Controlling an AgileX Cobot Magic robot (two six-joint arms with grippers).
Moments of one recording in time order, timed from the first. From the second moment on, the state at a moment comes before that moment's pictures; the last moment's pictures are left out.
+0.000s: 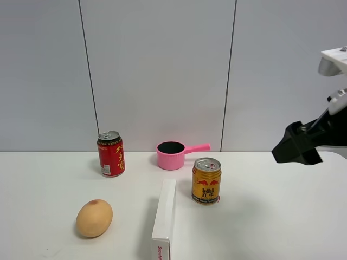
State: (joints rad) left arm 0.00 -0.01 -0.51 0.00 1.06 -0.03; right arm 0.29 1.23 -0.64 0.03 0.23 -0.14
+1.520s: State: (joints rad) left arm 0.00 -0.01 -0.51 0.00 1.06 -0.03; right arm 0.39 1.81 -0.65 -0.02 -0.45 -0.14
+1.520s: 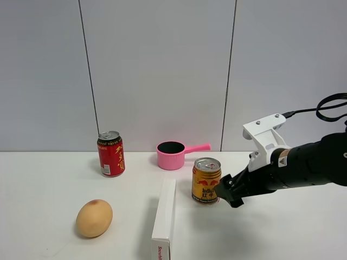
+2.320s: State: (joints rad) left arm 0.00 -0.01 -0.51 0.00 1.06 -0.03; right arm 0.45 1.96 -0.80 -0.09 -0.47 -0.05
